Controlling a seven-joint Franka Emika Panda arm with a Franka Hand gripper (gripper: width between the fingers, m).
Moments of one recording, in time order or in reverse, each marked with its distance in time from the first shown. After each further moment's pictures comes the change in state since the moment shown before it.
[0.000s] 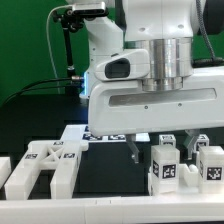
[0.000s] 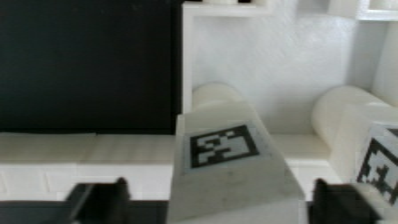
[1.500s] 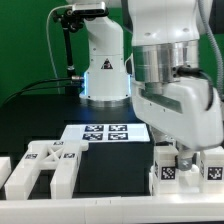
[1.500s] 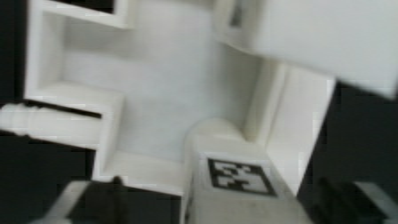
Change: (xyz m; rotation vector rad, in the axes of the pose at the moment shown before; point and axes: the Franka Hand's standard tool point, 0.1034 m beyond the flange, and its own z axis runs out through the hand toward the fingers) arm -0.005 -0.015 0.004 0.025 -0.032 1.196
